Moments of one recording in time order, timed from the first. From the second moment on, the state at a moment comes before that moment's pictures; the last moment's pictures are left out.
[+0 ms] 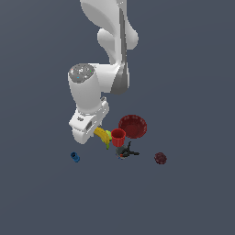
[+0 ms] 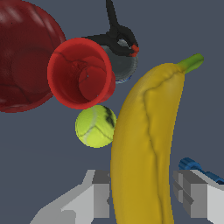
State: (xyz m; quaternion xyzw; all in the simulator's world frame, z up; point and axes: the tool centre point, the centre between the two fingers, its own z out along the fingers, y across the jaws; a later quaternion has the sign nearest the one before) arm 0.008 -0.099 0.146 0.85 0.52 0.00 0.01
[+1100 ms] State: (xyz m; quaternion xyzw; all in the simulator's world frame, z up) arm -0.055 -0.023 0.337 0.85 0.52 0.00 0.00
